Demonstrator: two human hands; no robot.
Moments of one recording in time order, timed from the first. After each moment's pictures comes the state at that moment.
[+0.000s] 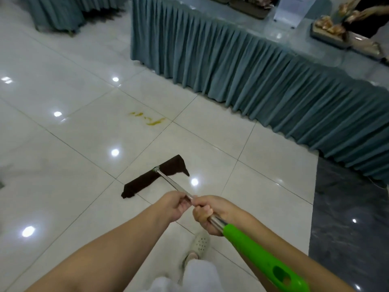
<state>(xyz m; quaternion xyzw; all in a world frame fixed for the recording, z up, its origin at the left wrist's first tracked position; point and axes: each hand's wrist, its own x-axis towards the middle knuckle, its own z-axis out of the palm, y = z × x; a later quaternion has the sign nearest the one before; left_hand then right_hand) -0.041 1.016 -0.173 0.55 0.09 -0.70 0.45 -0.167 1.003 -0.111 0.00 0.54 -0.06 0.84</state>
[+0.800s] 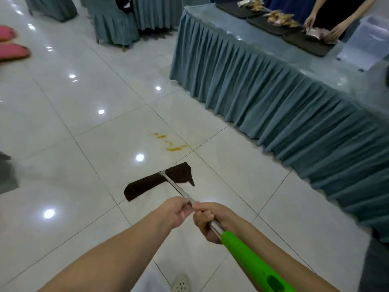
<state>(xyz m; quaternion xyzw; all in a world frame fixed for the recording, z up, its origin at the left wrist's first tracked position) 0.003 0.732 -0.176 0.53 0.17 -0.64 0.53 -0.117 0.694 -0.110 -0.03 0.51 -0.01 0.86</state>
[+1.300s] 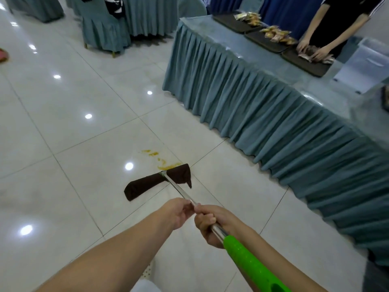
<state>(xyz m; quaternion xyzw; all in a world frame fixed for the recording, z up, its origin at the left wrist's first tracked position) 0.104 0.583 -0.169 0.53 0.13 -0.66 0.51 -0.013 0.557 -0.088 -0.02 0.53 -0.05 0.85</state>
